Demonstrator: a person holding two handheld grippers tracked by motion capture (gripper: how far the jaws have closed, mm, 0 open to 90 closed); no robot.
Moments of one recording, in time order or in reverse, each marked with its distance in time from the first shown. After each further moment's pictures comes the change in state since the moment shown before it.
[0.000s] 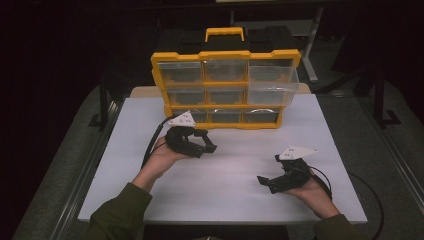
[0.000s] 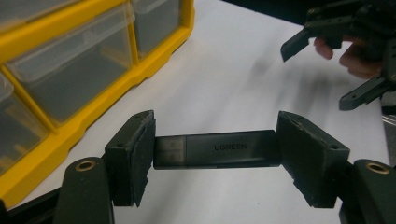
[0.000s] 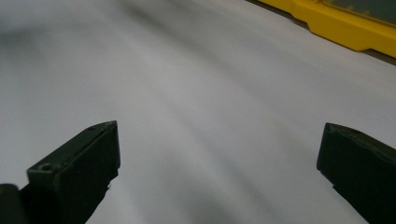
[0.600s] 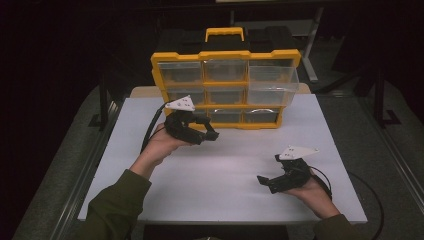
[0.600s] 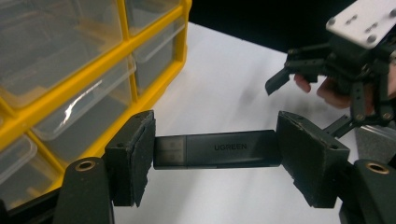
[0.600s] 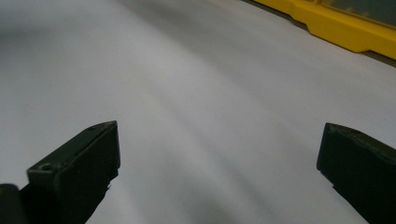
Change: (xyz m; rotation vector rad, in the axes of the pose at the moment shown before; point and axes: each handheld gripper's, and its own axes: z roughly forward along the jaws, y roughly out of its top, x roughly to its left) left arm 0.009 0.039 -0.014 -0.043 -0.052 0.008; right arm 0.000 0.000 0.000 -0.003 -0.001 0.005
